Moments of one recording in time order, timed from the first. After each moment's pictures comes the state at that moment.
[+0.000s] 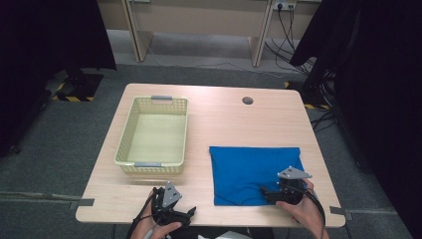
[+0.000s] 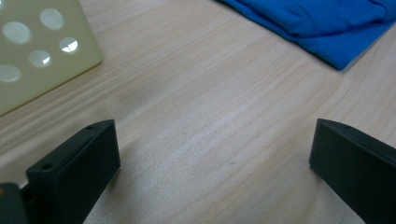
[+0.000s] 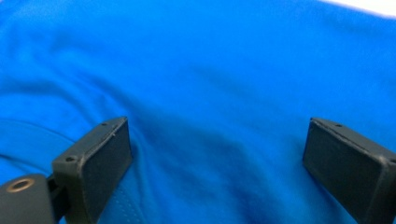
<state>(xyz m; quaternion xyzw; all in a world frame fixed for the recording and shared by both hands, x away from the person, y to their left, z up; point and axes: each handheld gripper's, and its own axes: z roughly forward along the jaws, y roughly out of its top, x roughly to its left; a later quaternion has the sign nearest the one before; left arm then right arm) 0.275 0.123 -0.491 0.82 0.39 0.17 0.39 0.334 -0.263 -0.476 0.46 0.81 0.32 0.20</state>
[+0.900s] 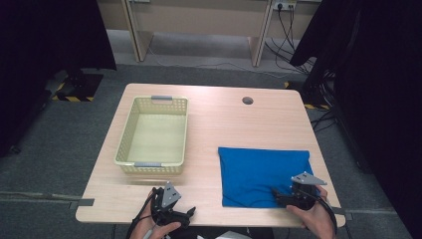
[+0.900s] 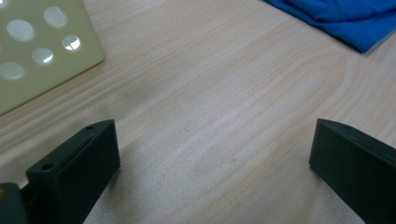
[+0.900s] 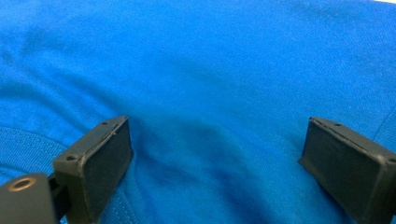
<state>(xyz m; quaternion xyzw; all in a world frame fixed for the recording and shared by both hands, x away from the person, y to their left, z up) 0.275 0.124 -0.490 0.82 0.39 0.17 0.39 0.318 -0.292 -0.478 0.51 0.77 0.32 0.22</state>
